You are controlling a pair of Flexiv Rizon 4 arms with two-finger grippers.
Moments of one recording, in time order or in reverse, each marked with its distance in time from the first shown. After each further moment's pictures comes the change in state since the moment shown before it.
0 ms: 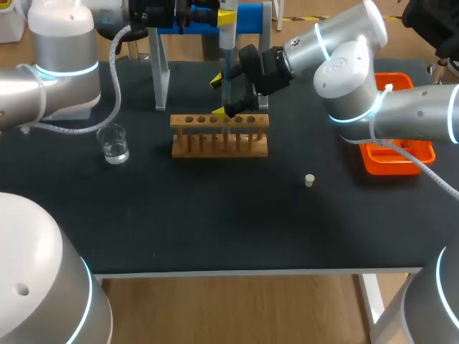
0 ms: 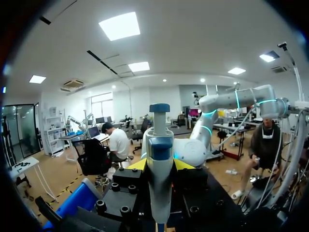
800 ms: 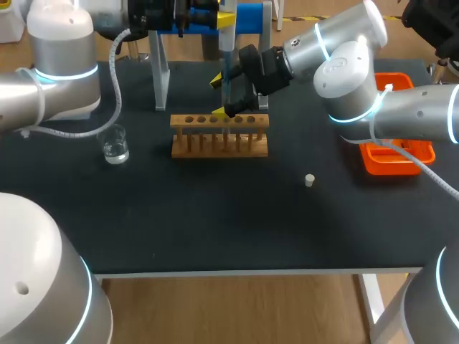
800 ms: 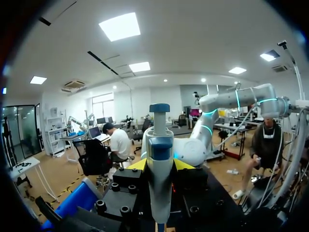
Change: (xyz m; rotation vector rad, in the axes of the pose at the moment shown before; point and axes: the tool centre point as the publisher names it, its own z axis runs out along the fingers) left arm 0.003 0.002 -0.001 0.002 -0.010 0.005; right arm 0.000 0.000 0.000 0.000 0.000 0.000
